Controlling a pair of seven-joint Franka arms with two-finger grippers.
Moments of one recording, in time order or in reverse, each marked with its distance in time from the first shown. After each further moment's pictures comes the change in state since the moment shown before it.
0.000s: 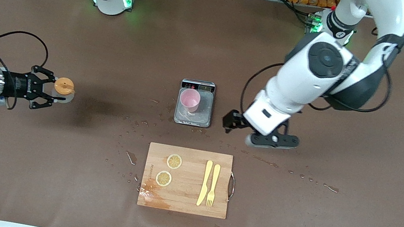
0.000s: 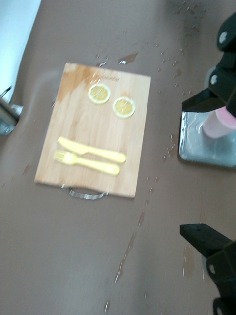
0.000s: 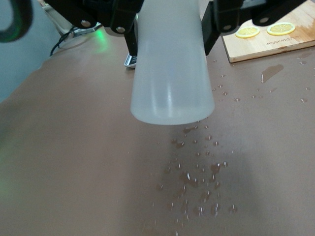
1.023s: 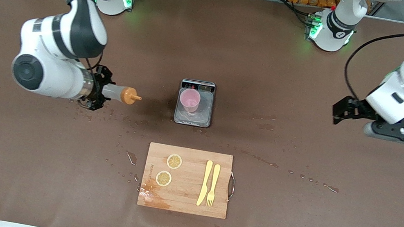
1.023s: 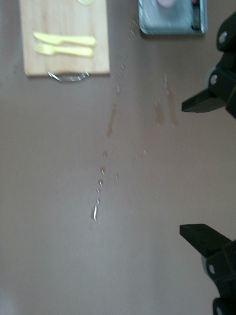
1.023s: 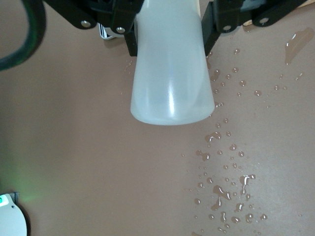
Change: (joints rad) left arm 0.155 -0.370 0.205 -0.190 0.002 -0.319 0.580; right arm 0.453 -0.069 0.004 0.053 -0.411 0.061 0.763
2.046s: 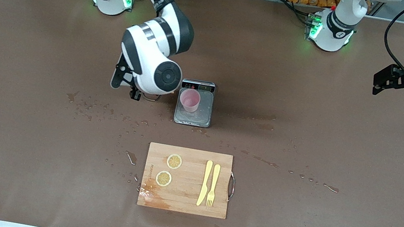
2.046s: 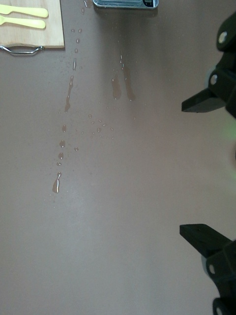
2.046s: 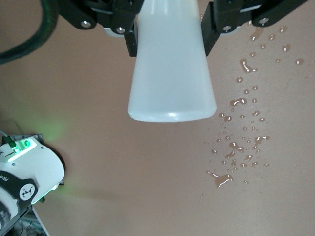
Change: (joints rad) left arm -0.012 -0.135 0.081 -0.037 -0.001 -0.187 0.094; right arm 0.329 0.198 -0.002 0.194 -0.361 -0.291 0.326
